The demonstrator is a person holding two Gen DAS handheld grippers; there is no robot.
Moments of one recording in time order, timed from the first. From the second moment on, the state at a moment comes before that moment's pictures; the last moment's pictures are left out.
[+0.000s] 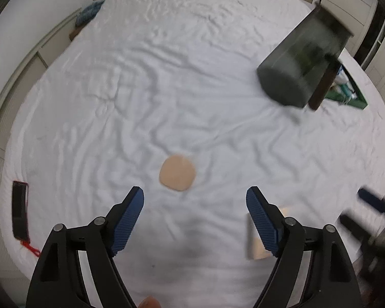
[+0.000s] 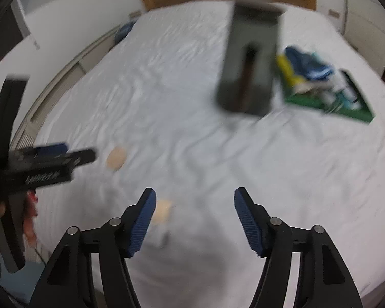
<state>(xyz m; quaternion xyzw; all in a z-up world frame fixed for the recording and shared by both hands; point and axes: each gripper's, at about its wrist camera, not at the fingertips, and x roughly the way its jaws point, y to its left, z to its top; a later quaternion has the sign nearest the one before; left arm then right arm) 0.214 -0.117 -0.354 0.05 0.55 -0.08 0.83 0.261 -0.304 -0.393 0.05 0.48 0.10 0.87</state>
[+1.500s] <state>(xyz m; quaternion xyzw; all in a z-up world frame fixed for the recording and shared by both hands) 0.259 -0.095 -0.463 0.08 0.58 -0.09 0.81 0.314 -0.238 -0.509 0.04 0.54 0.08 0.84</state>
